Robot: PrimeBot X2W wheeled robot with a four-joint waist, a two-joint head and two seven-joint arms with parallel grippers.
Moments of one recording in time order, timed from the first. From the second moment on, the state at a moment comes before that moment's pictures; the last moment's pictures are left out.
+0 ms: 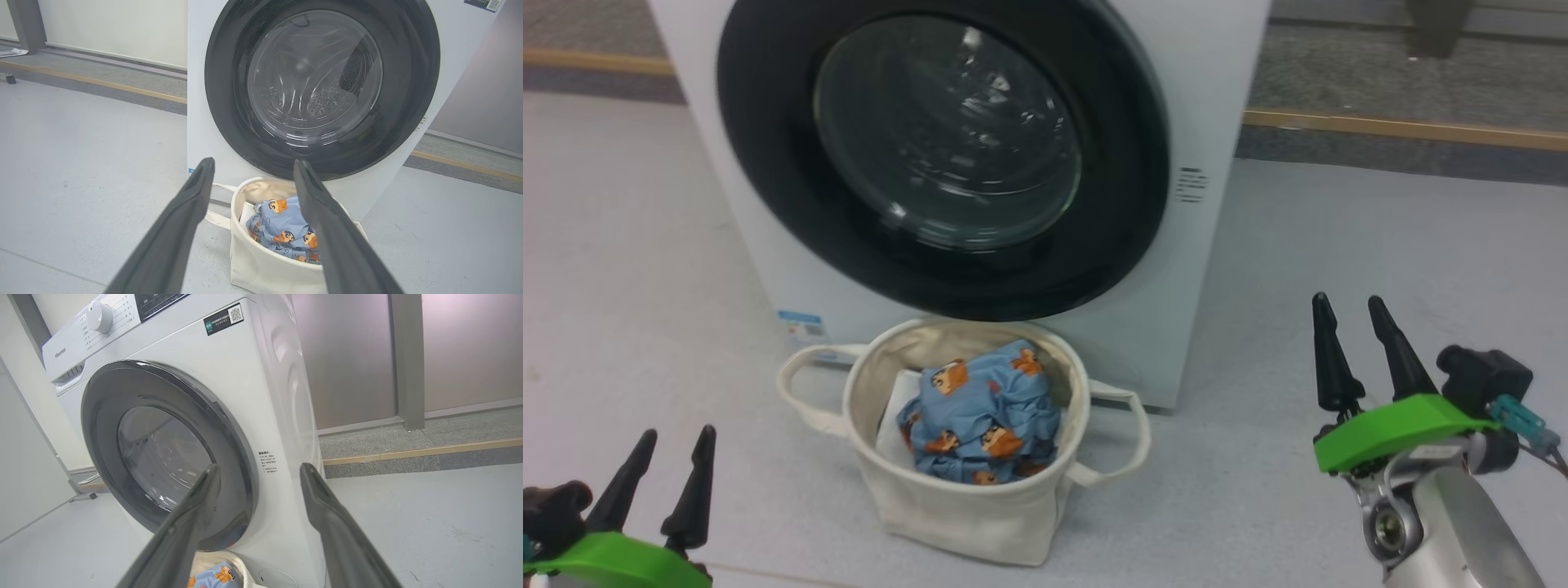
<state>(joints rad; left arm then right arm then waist) -0.18 0.49 -0.23 0.43 -0.70 -0.12 -0.25 -0.35 -0.10 0.05 0.46 0.38 0.13 -0.25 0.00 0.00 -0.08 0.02</state>
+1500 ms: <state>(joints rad) -0.18 0.53 -0.24 0.43 -0.68 -0.12 -0.25 -0.20 -0.09 0.02 0.39 0.34 0.13 -0.25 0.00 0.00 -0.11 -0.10</state>
